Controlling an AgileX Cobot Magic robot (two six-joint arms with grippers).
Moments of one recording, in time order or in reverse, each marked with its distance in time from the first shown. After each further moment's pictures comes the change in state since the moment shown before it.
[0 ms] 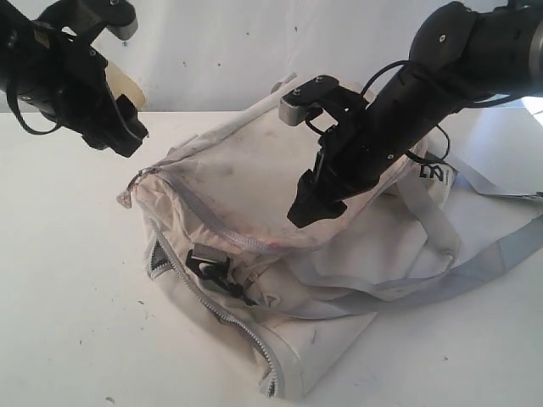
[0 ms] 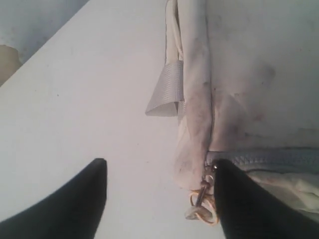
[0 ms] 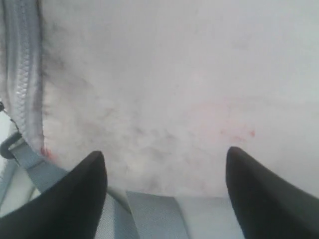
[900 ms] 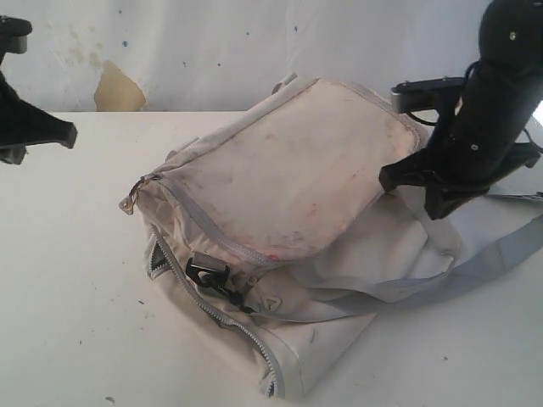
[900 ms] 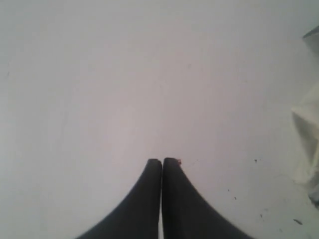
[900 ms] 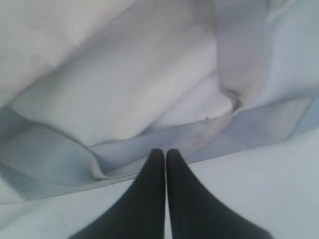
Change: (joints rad) left arm 0.143 -0.001 0.050 0.308 0.221 -0.770; right arm -0.134 -0.105 0.064 -0.516 0.126 0.881
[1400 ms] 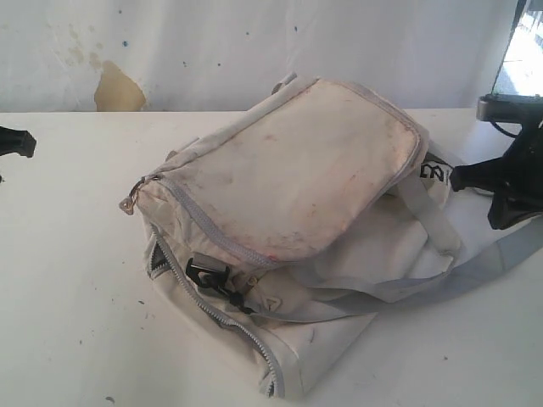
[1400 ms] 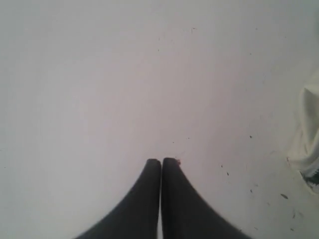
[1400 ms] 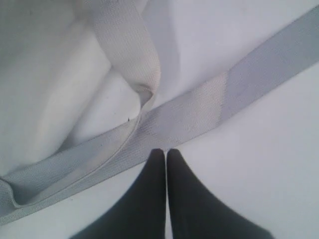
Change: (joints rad) left arm 0.237 0.000 0.059 -0.360 -0.023 0.309; right arm -0.257 -0.002 0.098 0.096 -0.103 -0.091
